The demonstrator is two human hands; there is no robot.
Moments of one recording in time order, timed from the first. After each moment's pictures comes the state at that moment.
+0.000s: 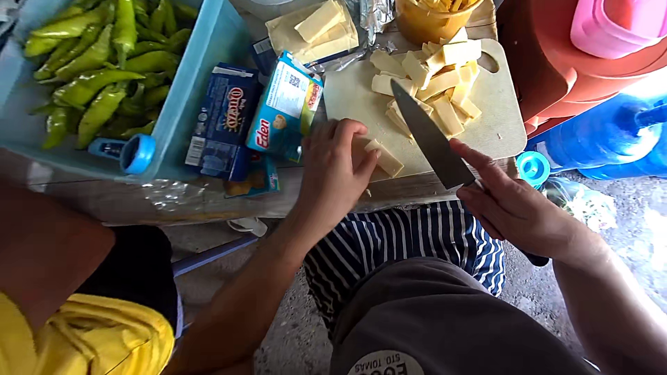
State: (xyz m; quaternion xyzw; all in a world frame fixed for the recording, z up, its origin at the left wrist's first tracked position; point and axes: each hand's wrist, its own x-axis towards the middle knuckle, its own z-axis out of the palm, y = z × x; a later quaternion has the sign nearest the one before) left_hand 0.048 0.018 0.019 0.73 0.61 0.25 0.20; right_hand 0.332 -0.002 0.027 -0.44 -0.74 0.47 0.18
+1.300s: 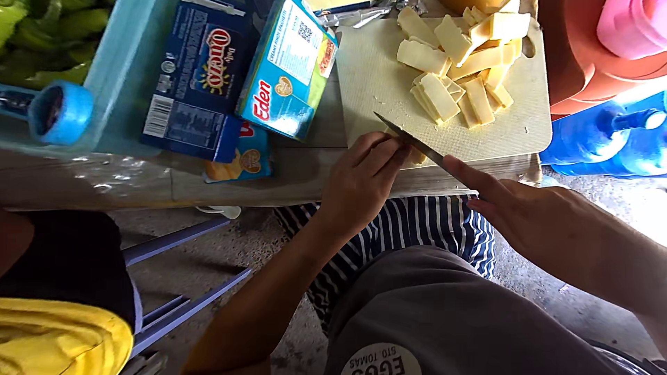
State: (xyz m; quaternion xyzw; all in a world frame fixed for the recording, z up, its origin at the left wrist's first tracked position) left_hand 0.051 -0.003 -0.039 0.81 0.44 0.39 0.01; right_hand 0.293 -0.012 0.069 -0.43 -0.89 0.12 -0.09
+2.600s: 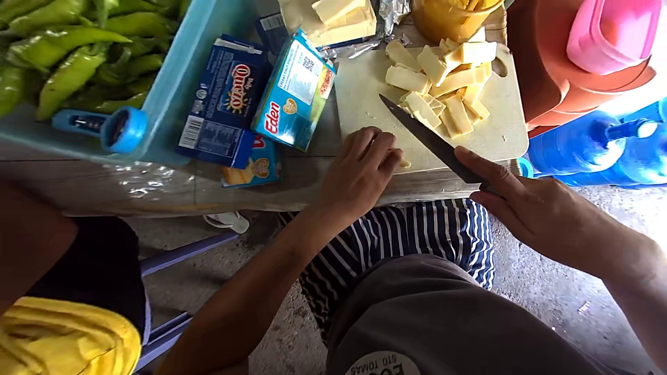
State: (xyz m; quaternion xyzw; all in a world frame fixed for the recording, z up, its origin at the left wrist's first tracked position) left_hand 0.045 0.011 -0.014 0.88 0.41 0.24 -0.01; right_hand 0.321 -0.004 0.060 -0.39 -0.91 0.13 0.09
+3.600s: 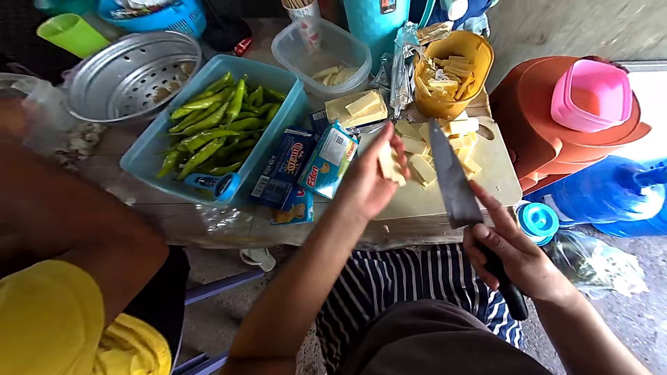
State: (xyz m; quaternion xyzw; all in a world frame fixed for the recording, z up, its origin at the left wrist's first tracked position) left_hand 0.077 0.054 0.070 0.24 0.45 0.52 0.68; right_hand 0.317 -0.013 0.019 -0.32 -0.55 0.69 0.34
